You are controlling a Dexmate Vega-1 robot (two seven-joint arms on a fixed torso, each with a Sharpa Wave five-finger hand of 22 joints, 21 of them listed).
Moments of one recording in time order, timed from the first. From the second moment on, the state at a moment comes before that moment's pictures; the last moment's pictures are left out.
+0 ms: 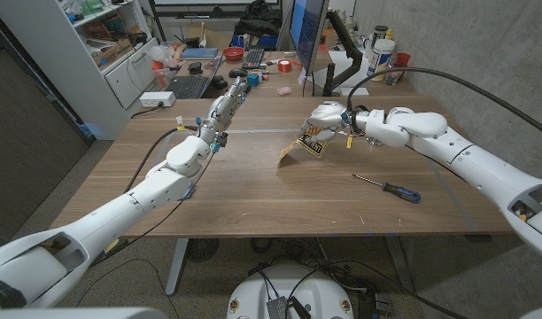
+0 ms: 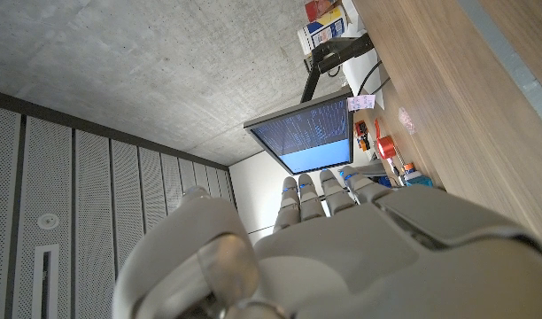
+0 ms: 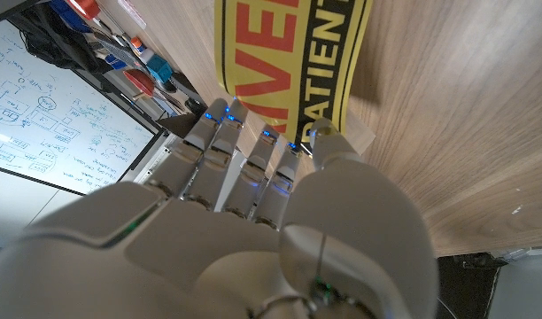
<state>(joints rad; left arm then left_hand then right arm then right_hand) 0.66 0.74 0.68 -1.50 -0.75 -0.34 0.14 0.47 0.10 -0.11 0.10 0.35 0.08 0.04 0.20 0.18 0.05 -0.02 0.20 0.19 0.00 -0.01 0.19 0.18 -0.03 -0.04 0.20 0.17 -0.43 -0.74 -0.67 -1.47 -1.03 0.56 0.02 0.79 0.02 0.42 -0.13 0.20 0.79 -0.21 0.23 0.19 0.77 -0.18 0.31 0.18 0.74 -0.08 0.21 0.18 0.58 -0.06 0.25 0.18</state>
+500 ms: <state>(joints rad) 0.66 0.74 0.68 -1.50 -0.75 -0.34 0.13 0.47 0.10 -0.11 0.10 0.35 0.08 0.04 0.20 0.18 0.05 -0.02 0.20 0.19 0.00 -0.01 0.19 0.18 -0.04 -0.03 0.20 0.17 -0.45 -0.75 -0.65 -1.53 -1.03 0.55 0.04 0.78 0.02 0.42 -0.13 0.20 0.80 -0.21 0.22 0.19 0.79 -0.18 0.31 0.18 0.75 -0.08 0.21 0.18 0.58 -0.06 0.25 0.18</state>
